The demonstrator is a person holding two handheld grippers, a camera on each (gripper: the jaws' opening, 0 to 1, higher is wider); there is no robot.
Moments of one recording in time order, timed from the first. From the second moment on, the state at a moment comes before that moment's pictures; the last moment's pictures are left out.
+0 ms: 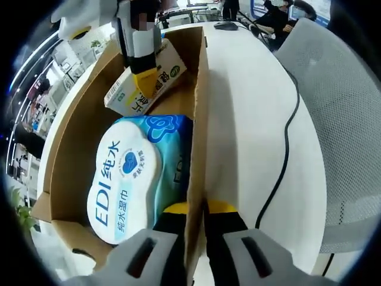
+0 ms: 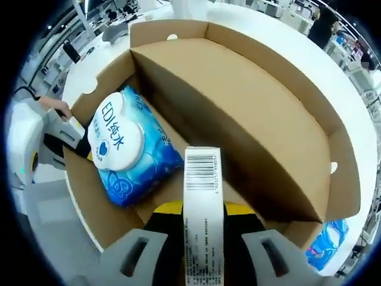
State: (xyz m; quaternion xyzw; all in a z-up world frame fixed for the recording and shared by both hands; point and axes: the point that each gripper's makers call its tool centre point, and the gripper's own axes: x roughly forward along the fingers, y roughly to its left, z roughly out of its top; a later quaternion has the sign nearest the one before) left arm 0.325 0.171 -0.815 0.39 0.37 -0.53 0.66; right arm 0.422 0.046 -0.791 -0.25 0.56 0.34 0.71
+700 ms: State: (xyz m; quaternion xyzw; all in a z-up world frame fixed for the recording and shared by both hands) left arm 0.324 0.171 -0.816 0.40 0.37 -0.53 0.66; right arm 0.415 0.043 -0.755 -0.20 0.52 0.34 0.76
